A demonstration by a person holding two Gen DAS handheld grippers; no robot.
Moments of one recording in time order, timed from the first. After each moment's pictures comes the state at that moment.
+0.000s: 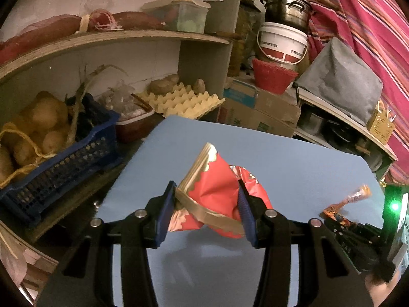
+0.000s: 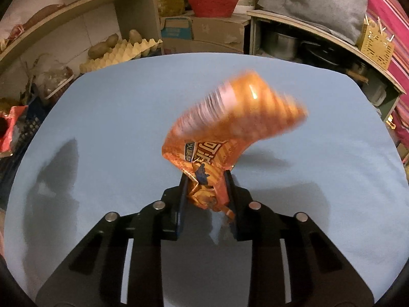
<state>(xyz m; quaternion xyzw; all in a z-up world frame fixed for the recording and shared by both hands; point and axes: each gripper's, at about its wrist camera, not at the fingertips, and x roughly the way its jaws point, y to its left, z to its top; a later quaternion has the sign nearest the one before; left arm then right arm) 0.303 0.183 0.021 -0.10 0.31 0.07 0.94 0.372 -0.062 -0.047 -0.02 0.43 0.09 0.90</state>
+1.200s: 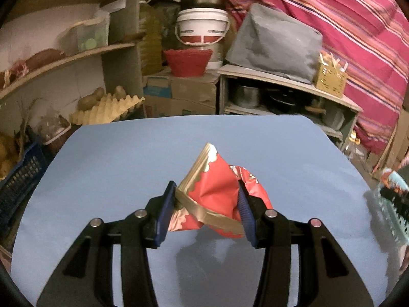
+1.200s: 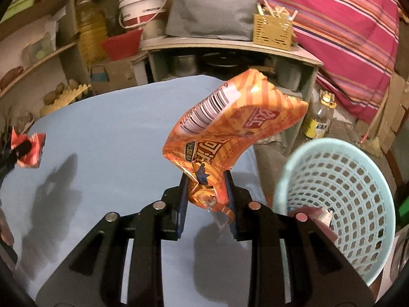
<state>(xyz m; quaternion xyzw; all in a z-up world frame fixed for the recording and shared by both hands) 0.302 -0.038 0.012 0.00 0.31 -0.04 0.95 0.274 -0.346 0.001 0.03 0.37 -0.02 0.93</state>
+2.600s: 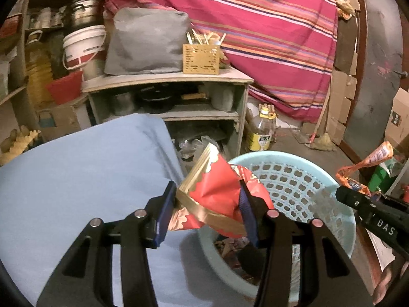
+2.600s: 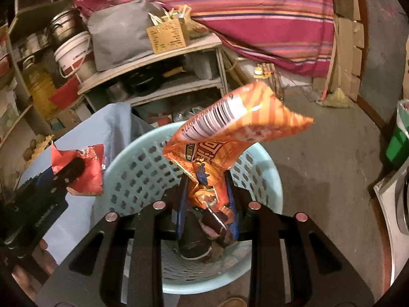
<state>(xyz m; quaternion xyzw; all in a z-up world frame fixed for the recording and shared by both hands) 0.251 -0.386 0.020 0.06 0.30 -0.22 0.93 0.176 -0.573 0.012 0.16 0.35 -0.12 0.91</state>
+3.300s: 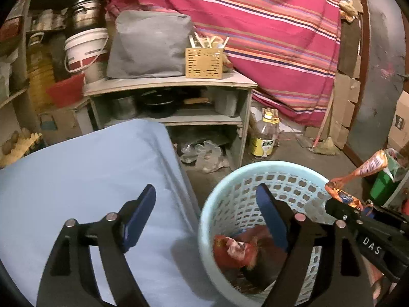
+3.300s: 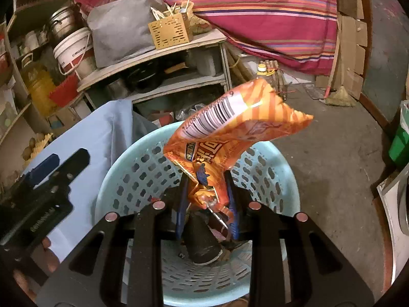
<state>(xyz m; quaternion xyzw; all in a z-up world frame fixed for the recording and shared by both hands) 0.262 -0.382 0.027 0.05 0.29 -0.21 0.93 0.199 -0.566 0.006 0.16 0.36 -0.12 0.91</state>
